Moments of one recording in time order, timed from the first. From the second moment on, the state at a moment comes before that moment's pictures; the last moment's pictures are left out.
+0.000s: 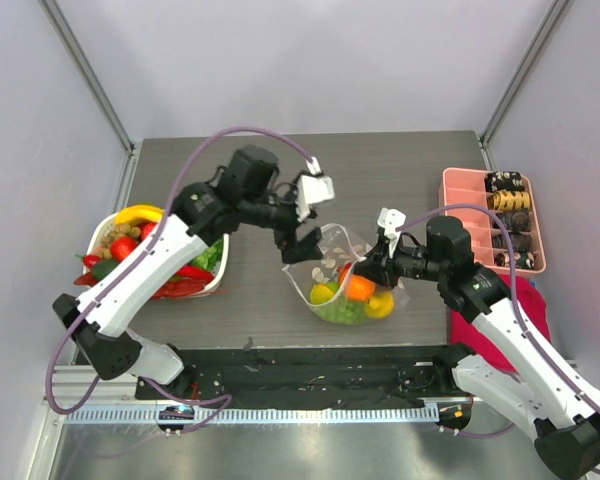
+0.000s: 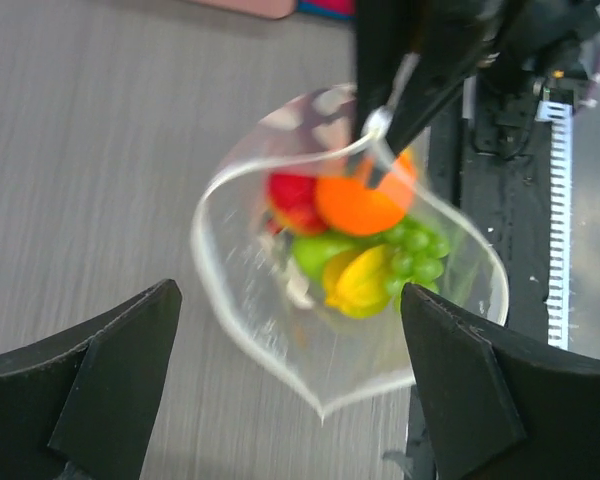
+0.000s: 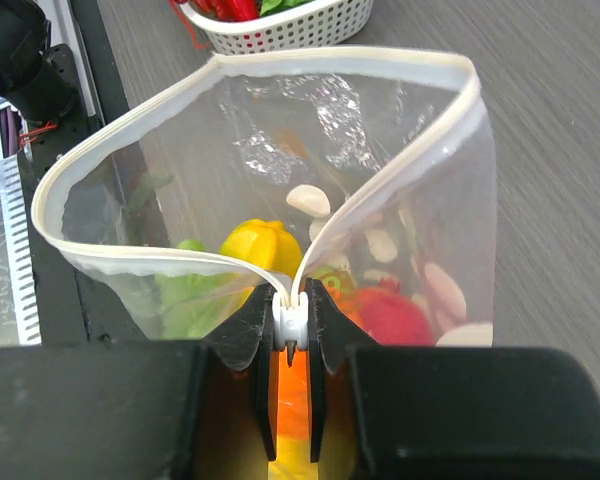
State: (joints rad) left arm -0.70 1.43 1.68 -0.90 0.58 0.42; right arm 0.47 0.81 0.77 -0.35 -0.69 -0.19
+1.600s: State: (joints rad) left arm -1.00 1.46 1.30 -0.39 0.43 0.42; right arm 0.47 0.64 0.76 -0.55 -0.64 -0.32
